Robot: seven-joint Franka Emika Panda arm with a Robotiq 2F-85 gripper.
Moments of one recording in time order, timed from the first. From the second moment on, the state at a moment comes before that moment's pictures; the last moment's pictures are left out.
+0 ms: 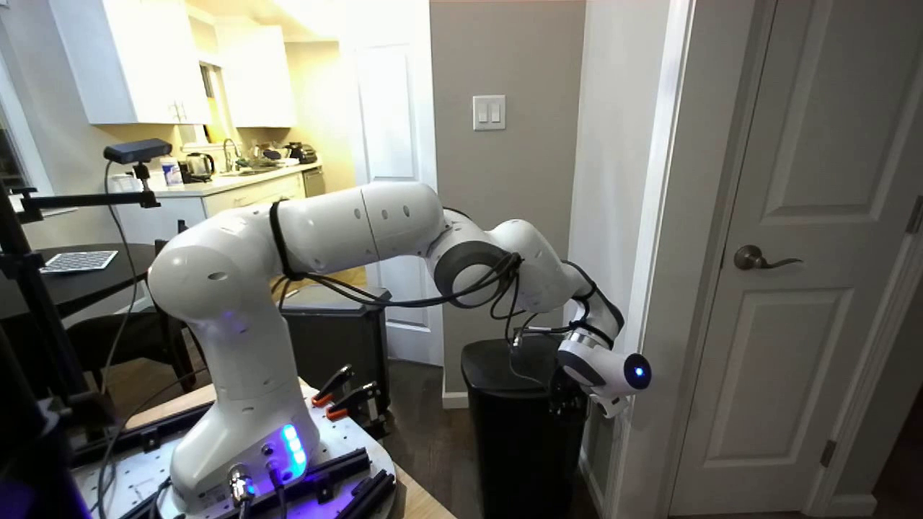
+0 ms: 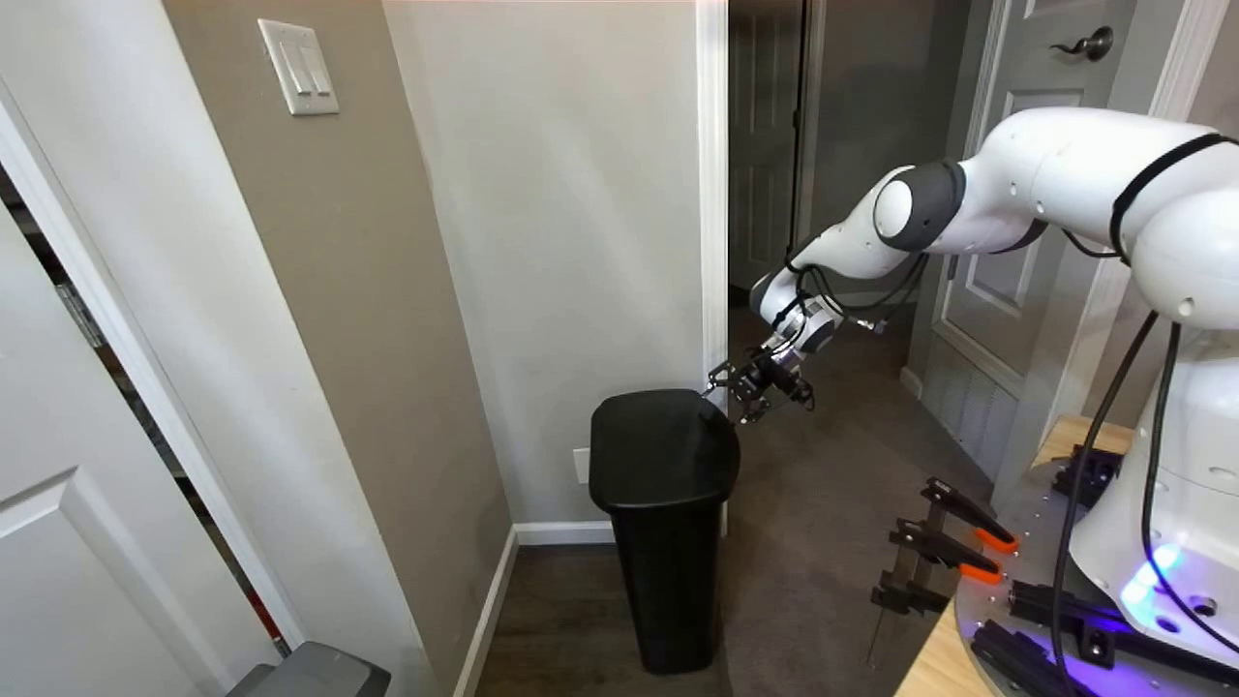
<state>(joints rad) -0.56 1.42 0.17 -1.12 1.00 2.25 -0.29</state>
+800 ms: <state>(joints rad) -0.57 1.25 0.25 -1.29 1.01 2.29 -0.49</state>
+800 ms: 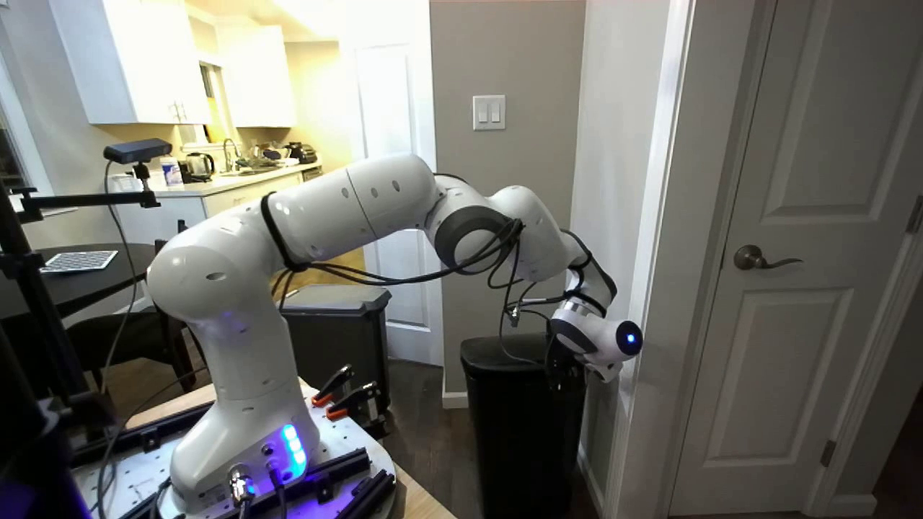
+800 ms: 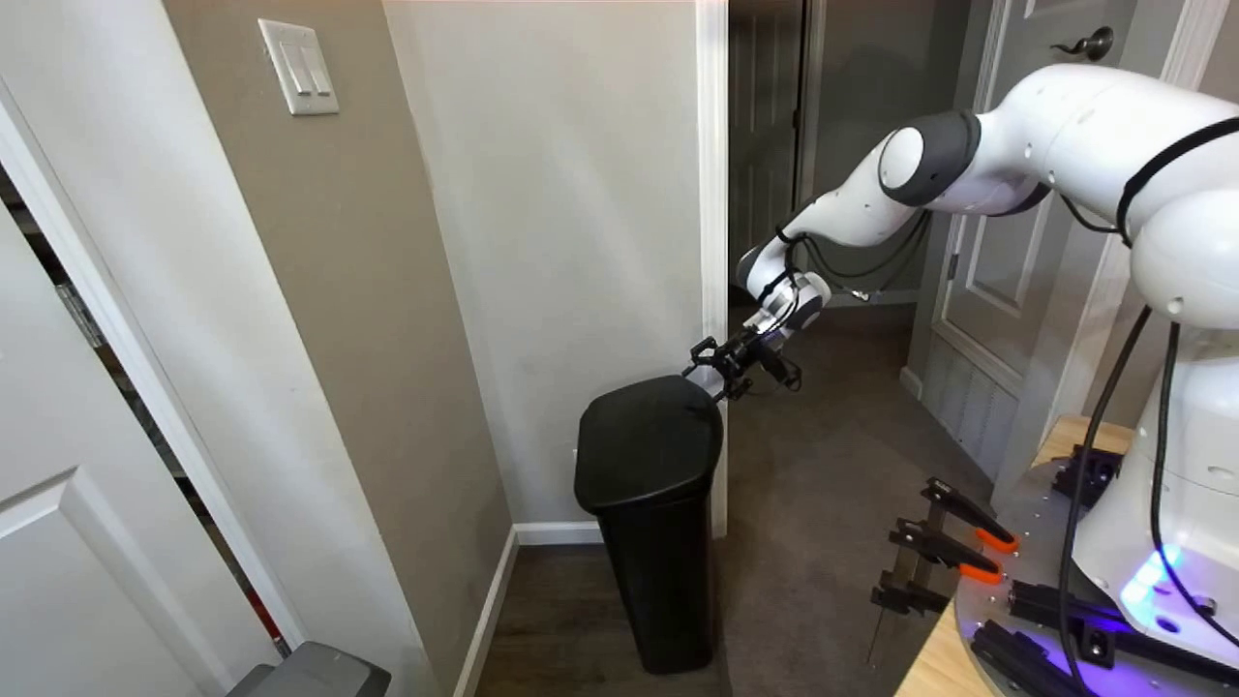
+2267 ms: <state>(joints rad) -0.19 0.75 0.06 -1.72 0.98 2.43 -0.40</state>
